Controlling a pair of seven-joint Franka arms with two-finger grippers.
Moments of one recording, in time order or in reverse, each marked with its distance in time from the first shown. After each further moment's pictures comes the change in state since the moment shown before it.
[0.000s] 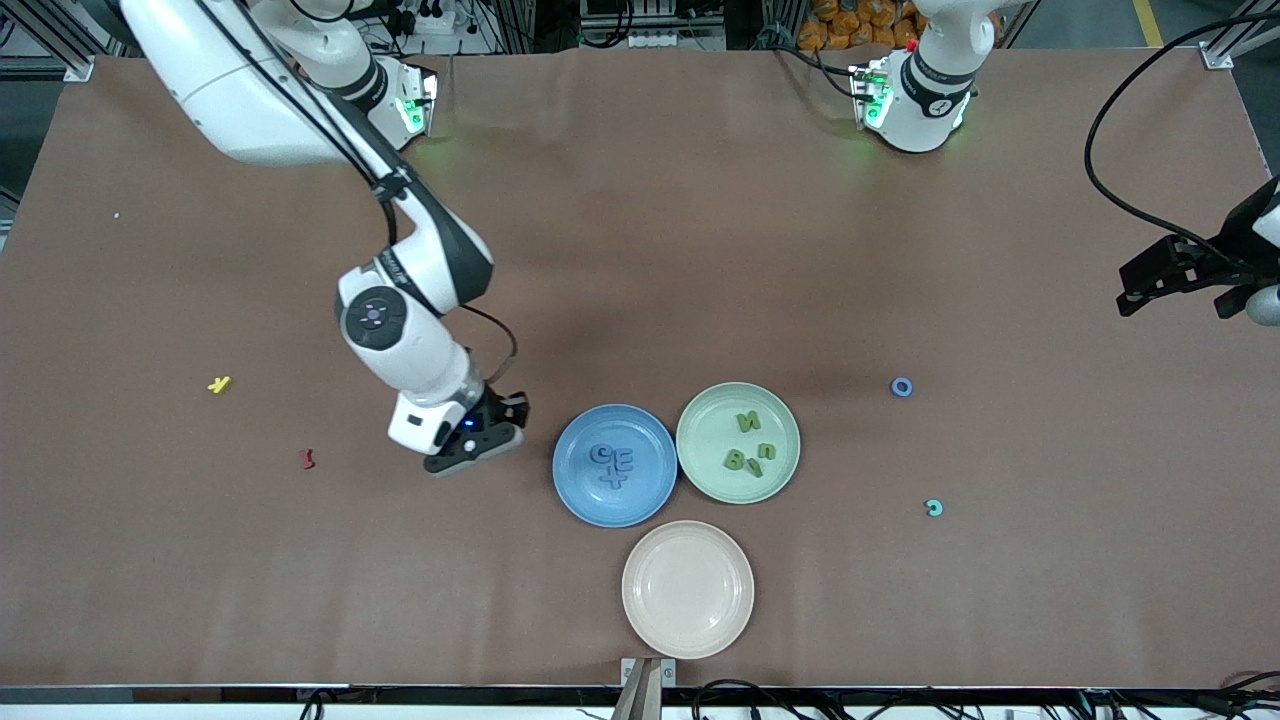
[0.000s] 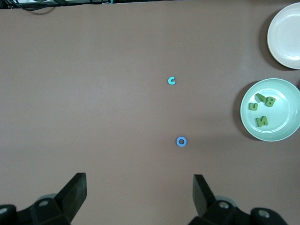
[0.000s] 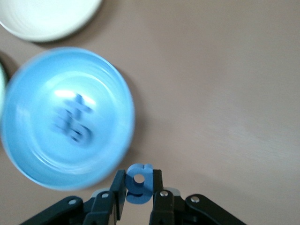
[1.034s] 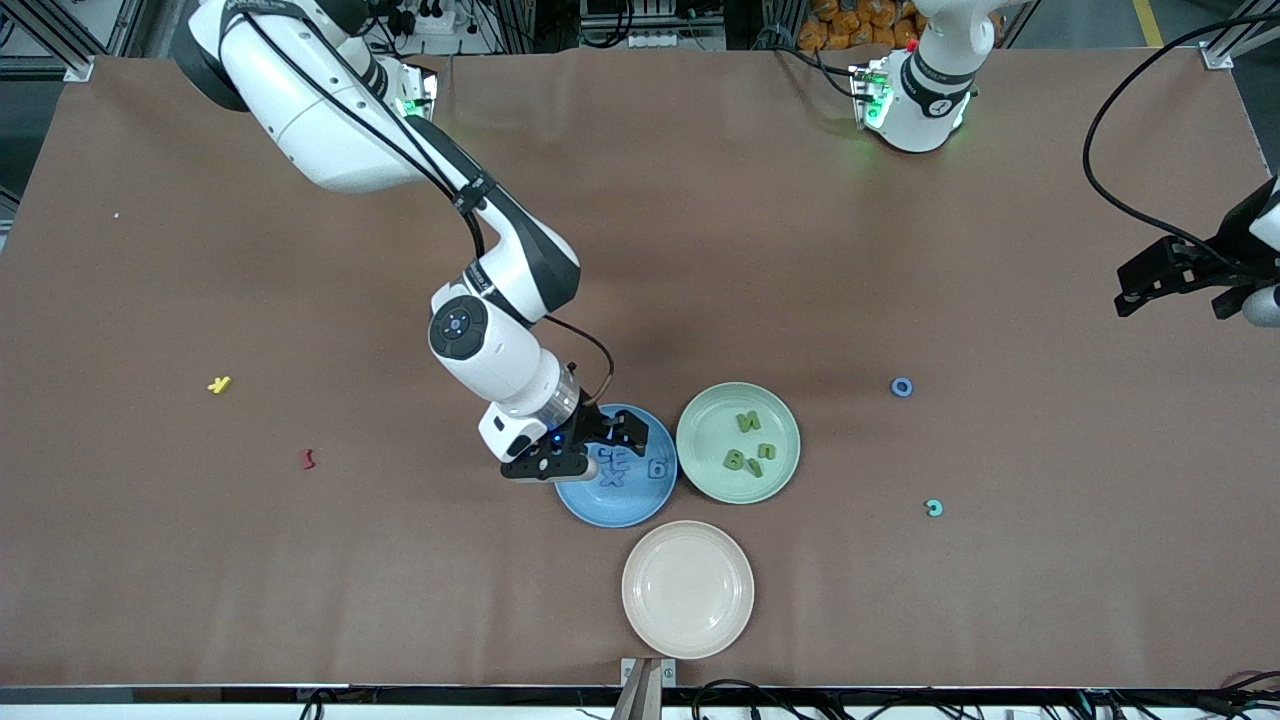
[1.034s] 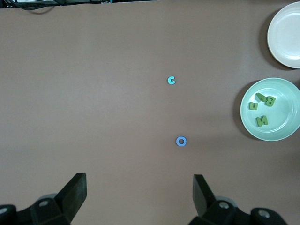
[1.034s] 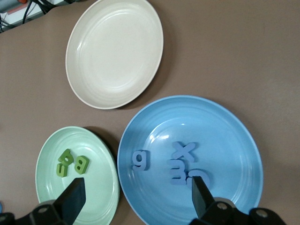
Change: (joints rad) left arm 0.000 0.000 -0.001 -0.003 0.000 0.002 0.000; right arm 0.185 0.195 -0.024 0.335 0.187 0.028 0.381
